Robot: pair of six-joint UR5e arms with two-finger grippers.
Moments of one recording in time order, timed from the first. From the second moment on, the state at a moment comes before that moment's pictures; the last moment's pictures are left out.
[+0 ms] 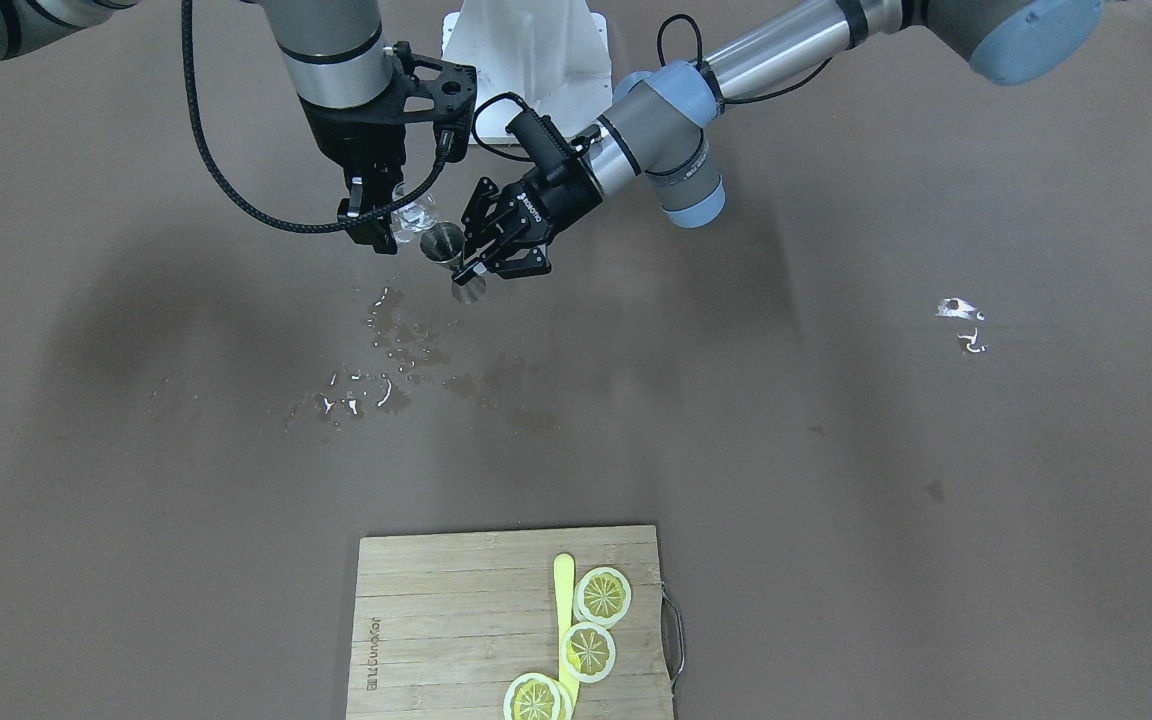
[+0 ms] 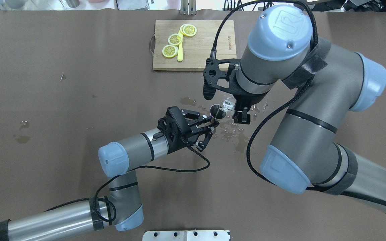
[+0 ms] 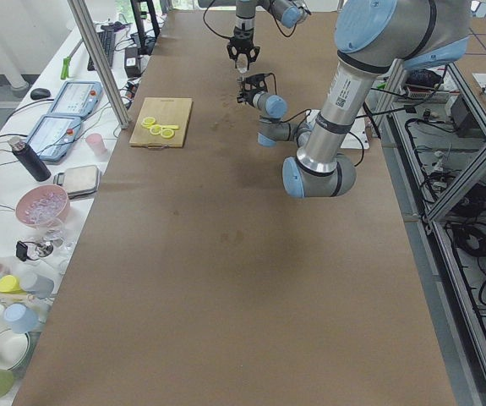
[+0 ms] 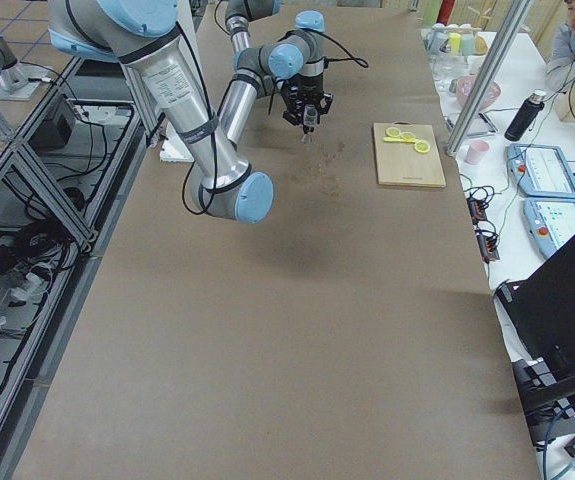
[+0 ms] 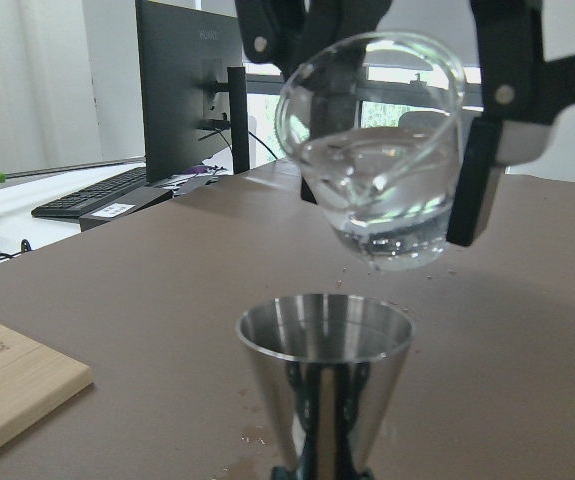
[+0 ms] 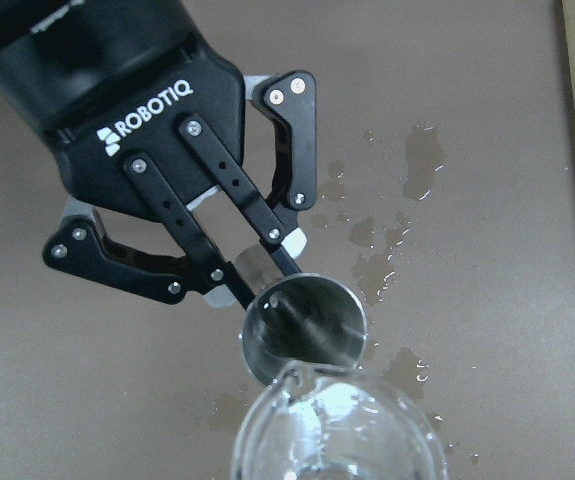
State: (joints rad) left arm -0.33 -2.26 -1.29 -3.07 -1.40 -0.32; right arm 0.66 -0.88 2.00 -1.98 1.95 -0.37
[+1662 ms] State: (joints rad) left arm -0.45 -2.20 -1.35 -3.16 -1.35 -0.29; right arm 0.88 -1.23 1.99 -1.33 2.20 -0.41
